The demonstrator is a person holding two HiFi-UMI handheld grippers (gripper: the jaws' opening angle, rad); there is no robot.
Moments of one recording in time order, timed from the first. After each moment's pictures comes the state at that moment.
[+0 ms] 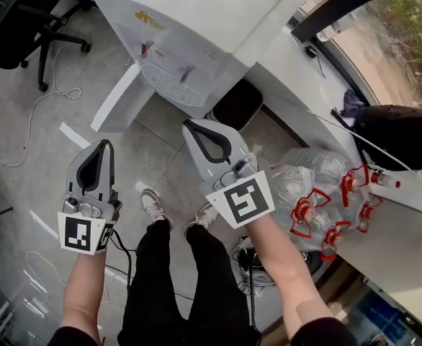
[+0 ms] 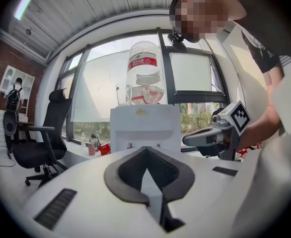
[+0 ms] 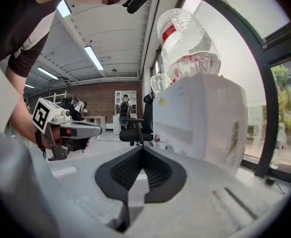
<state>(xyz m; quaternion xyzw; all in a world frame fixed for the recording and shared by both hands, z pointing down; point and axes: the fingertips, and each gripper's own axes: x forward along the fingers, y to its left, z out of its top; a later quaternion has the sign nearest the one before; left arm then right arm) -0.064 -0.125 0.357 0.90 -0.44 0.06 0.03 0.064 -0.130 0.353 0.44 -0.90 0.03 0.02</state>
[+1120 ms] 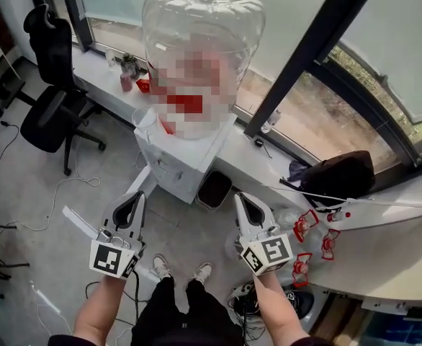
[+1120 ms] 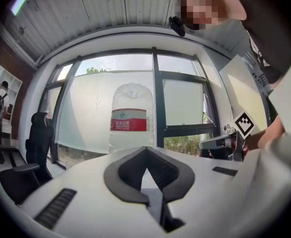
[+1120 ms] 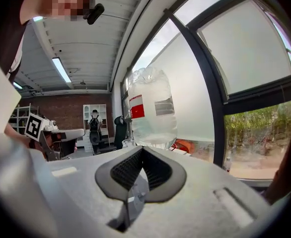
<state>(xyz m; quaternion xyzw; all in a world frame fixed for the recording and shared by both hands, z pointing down) -0.025 -0.104 0.047 0.93 -0.37 -0.01 0.01 0.185 -0.050 0.083 0.60 -0.80 0.09 0.01</state>
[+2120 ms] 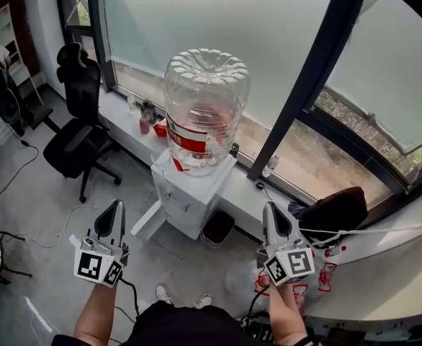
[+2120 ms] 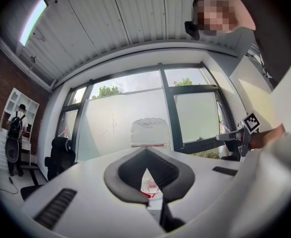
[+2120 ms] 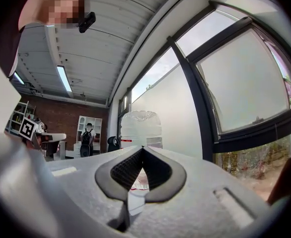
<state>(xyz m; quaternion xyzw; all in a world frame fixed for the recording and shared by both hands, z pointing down) -0.096 -0.082 -0.084 0.88 -0.46 -0.07 -0.04 0.245 -0.019 -0.070 0.63 -0.78 -0.01 -0.05</state>
